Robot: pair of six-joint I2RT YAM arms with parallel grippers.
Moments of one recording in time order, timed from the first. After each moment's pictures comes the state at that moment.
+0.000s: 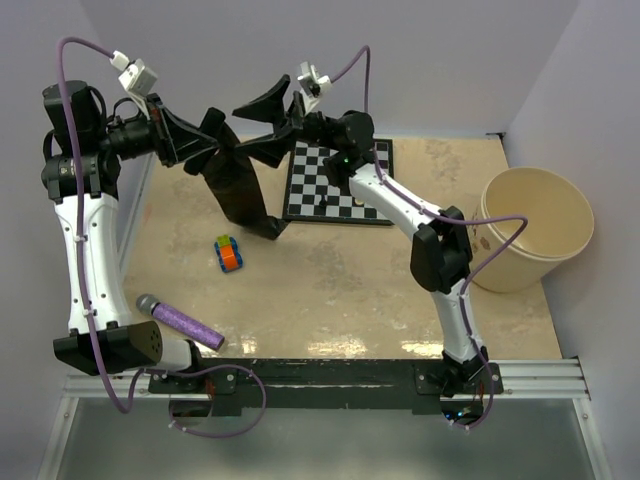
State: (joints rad) left arm 0.21 1.39 1.81 -0.71 1.23 0.01; right arm 0.66 2.17 2.00 0.97 -0.88 0.71
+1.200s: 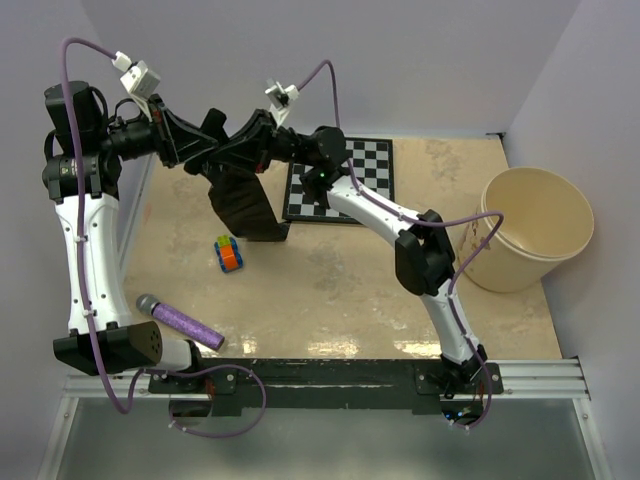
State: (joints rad) left arm 0.21 1.39 1.81 -0.72 1.22 0.06; right arm 0.76 2.25 2.06 0.99 -0.85 0.92
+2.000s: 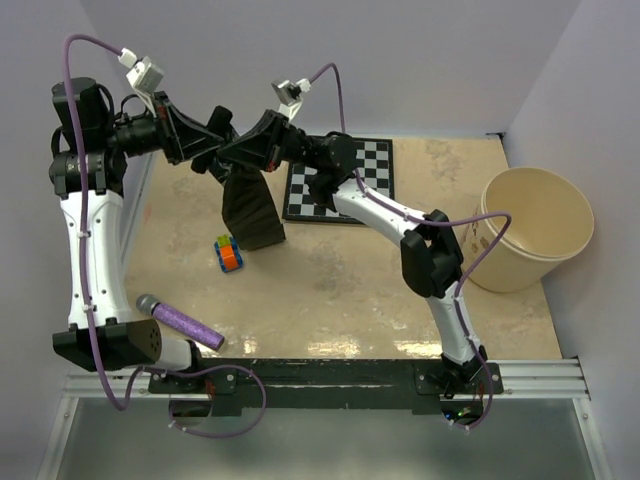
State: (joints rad) left arm 0.18 1.40 1.80 -0.69 1.20 0.01; right arm 0.75 2.18 1.93 1.14 -0.79 1.25
